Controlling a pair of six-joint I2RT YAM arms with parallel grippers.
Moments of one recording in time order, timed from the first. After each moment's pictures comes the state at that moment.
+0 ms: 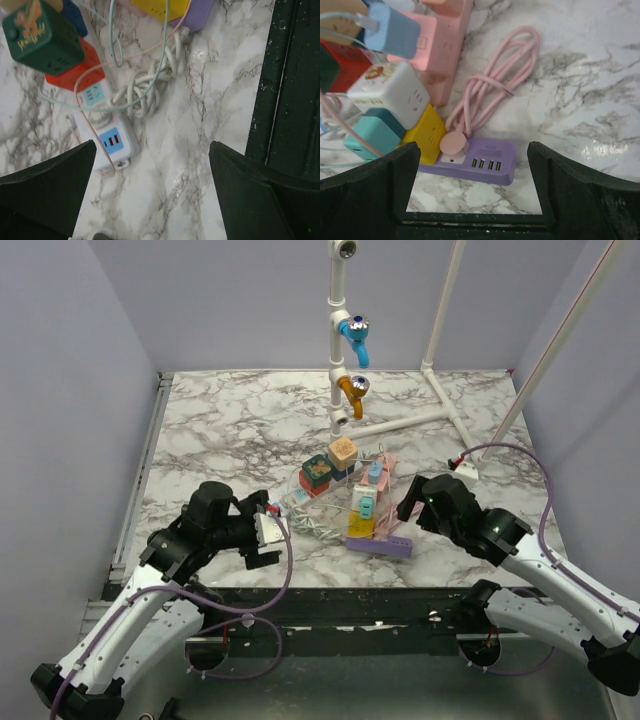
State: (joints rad) left arm -0.48 0.65 0.69 -0.74 0.54 0.70; right arm 0.75 0.85 0.81 -0.75 0.47 0.85
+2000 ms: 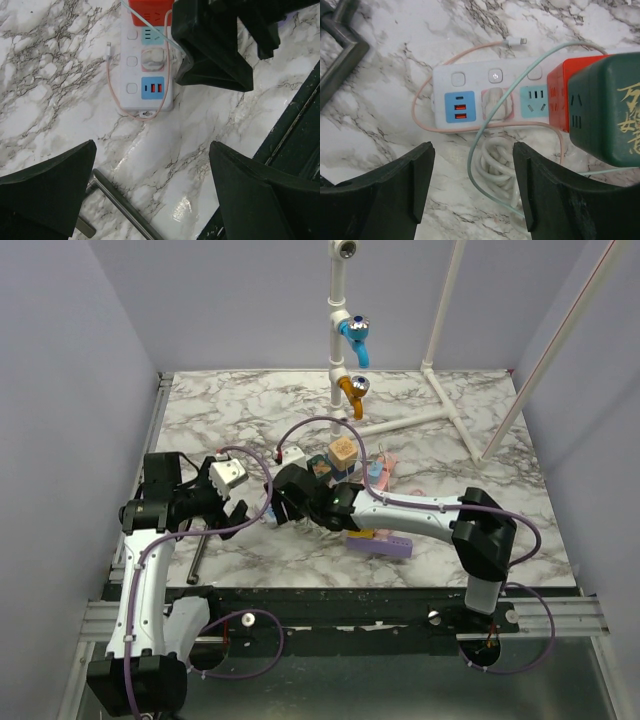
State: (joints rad) left arm 0.09 0.88 0.88 -0.92 0.78 0.78; right arm 1.14 1.84 1.39 -0.26 0.38 0.44
